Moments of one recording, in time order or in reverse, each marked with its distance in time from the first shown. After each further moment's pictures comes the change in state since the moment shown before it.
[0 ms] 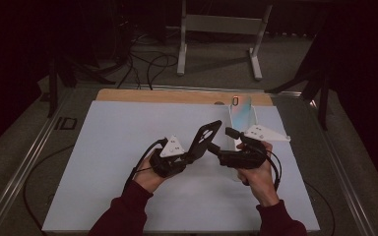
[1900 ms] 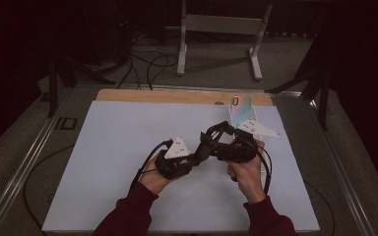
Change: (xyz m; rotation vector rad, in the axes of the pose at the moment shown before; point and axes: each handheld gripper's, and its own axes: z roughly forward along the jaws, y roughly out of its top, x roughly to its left) left arm -0.009 0.005 0.007 -0.034 -0.044 -0.002; right arm 0.009 0.007 0.021 -0.032 -0.087 0.100
